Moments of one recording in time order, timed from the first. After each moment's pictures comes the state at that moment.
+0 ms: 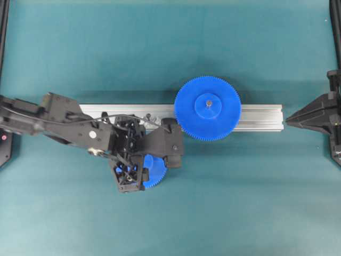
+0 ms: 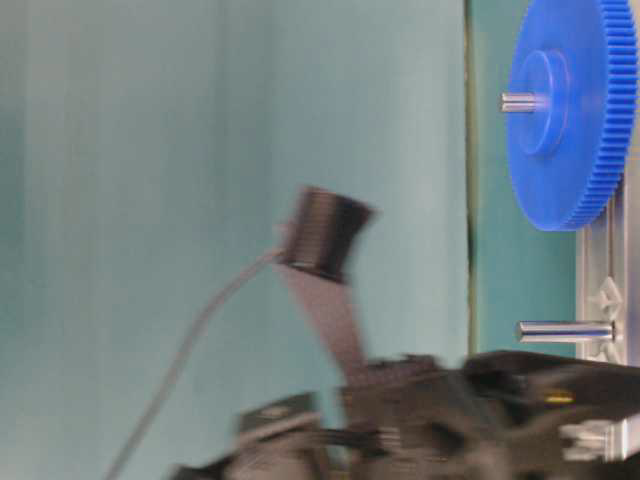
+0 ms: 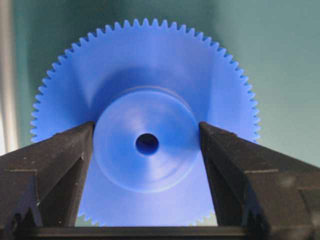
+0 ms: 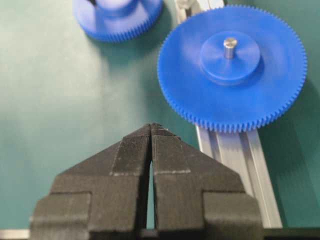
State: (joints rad) left arm -0.12 0.13 0.41 0.02 0.60 -0.20; right arm -0.01 -1.06 1.16 0.04 0.42 0.18
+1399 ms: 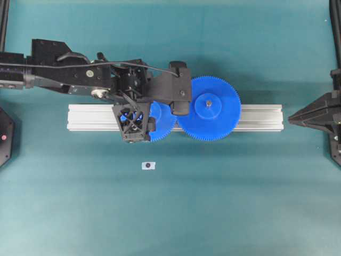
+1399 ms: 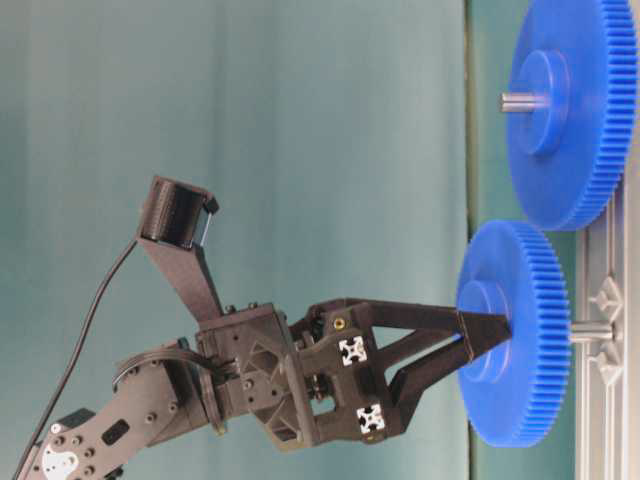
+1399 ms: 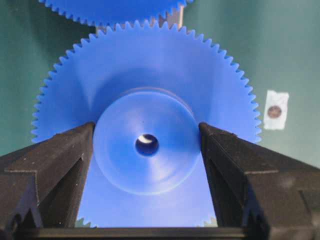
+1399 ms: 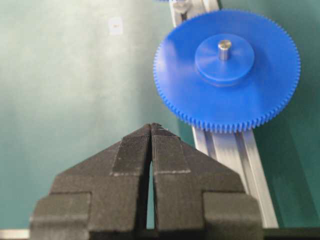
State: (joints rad) left arm 0.09 0.08 0.31 0.02 0.74 0.06; right arm -0.01 -1.10 1.18 0.03 0.42 0.18
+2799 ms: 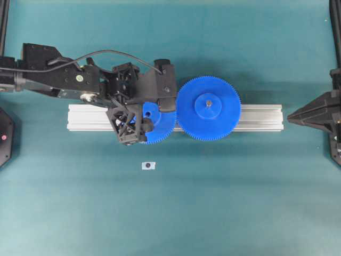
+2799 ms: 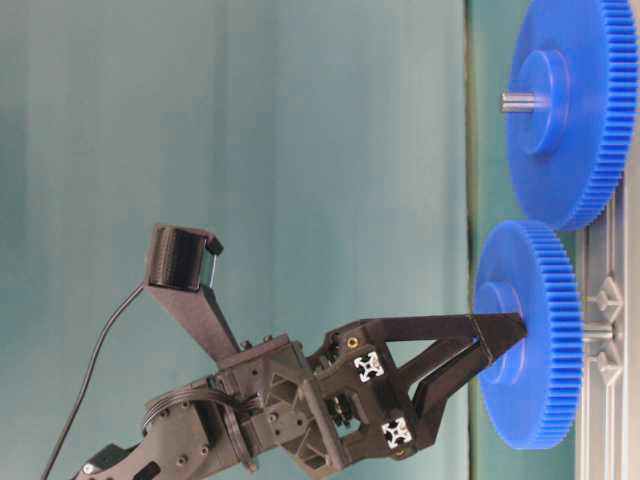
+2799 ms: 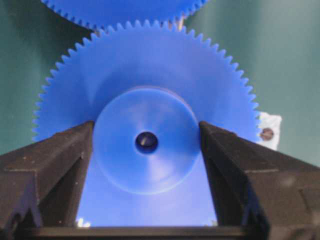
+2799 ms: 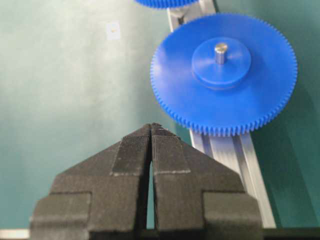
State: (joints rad) left arm 0.09 0.03 0.40 0.02 0.67 -0.01; right arm -0.03 -1.10 1.19 0.03 0.39 0.18
